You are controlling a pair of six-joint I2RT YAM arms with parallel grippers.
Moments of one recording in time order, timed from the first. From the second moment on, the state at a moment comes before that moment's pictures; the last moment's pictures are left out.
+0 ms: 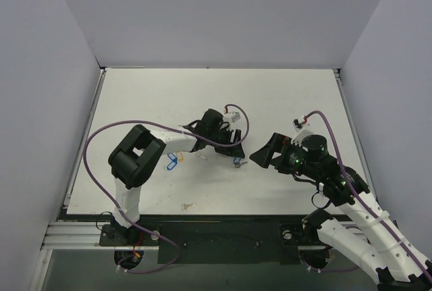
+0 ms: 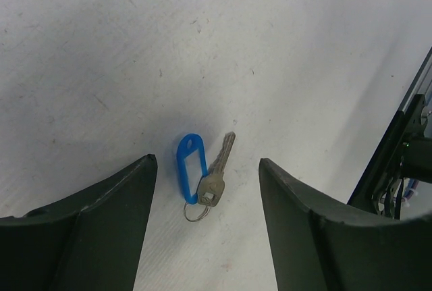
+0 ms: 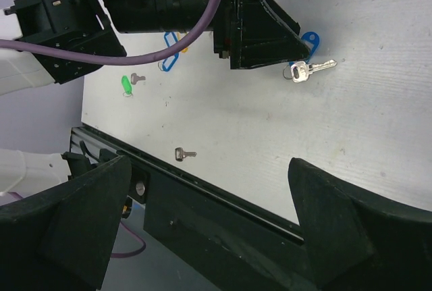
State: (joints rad) left arm -0.72 1.98 1.16 0.07 0.48 -0.46; right arm 0.56 0.68 0.75 -0.59 -0.15 0.76
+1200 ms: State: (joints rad) left arm -0.74 2.03 1.19 0.08 0.48 -0.44; right arm 0.57 0.68 0.75 -0.59 -0.16 0.78
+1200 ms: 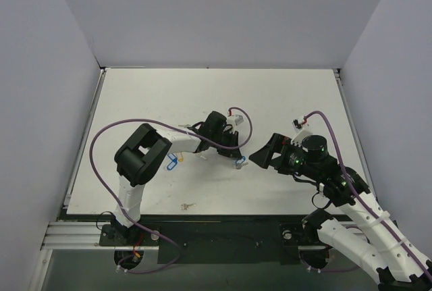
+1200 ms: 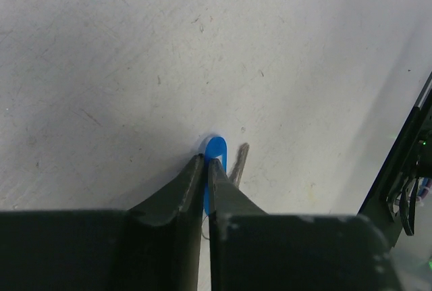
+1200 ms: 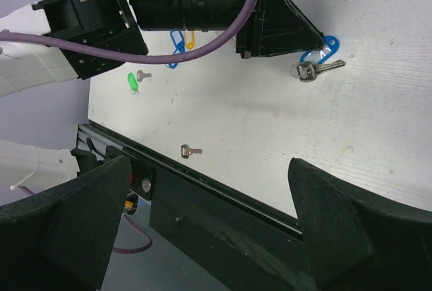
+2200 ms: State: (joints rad) left arm -0.80 1.75 1.16 -0.04 0.40 -0.47; right arm 0.58 0.66 0.78 -0.56 -0.16 0.84
